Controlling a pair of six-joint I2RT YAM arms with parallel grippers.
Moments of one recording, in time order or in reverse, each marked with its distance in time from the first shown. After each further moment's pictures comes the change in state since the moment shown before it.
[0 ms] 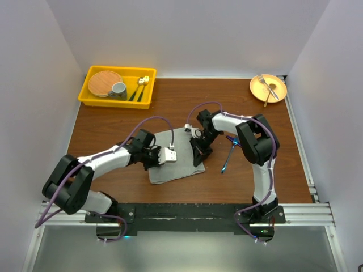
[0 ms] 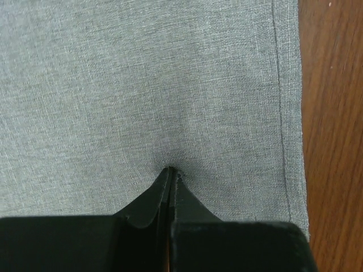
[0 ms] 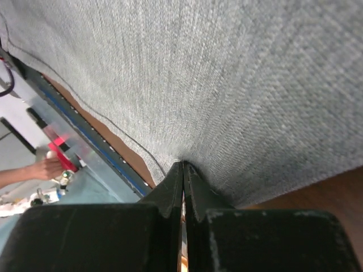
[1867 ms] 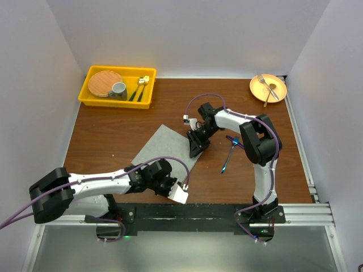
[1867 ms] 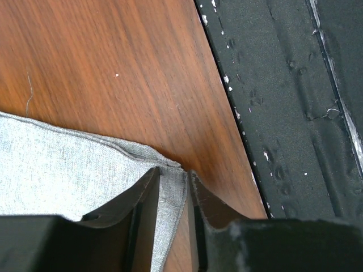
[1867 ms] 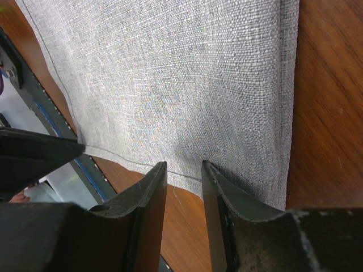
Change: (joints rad) left arm -0.559 -0.204 -0.152 0.136 -0.098 -0.060; right arm -0.020 -0.012 0.056 0.098 -0.027 -0.126
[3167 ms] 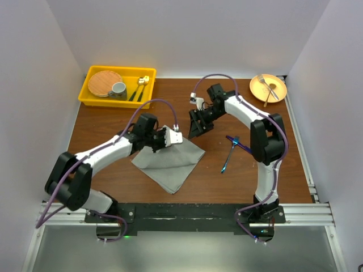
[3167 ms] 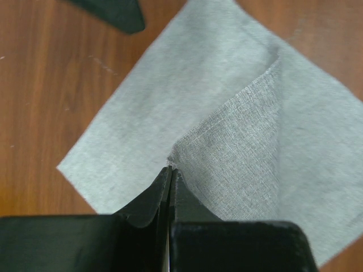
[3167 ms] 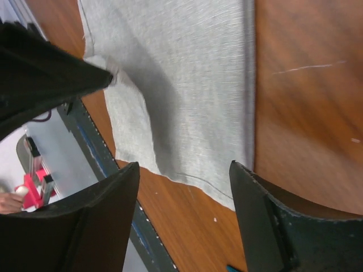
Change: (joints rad) left arm 0.537 0.208 0.329 -0.034 0.119 0.030; right arm -0.095 -0.033 0.209 -0.097 -0.089 0.005
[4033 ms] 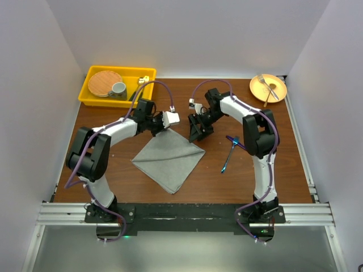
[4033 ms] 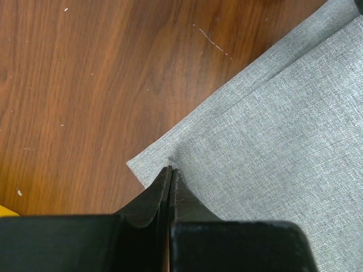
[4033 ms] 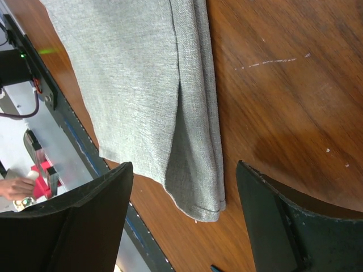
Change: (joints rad) left arm 0.178 0.351 0.244 0.084 0.042 0.005; right arm -0.020 0.141 0.080 -0.077 0.013 -0.049
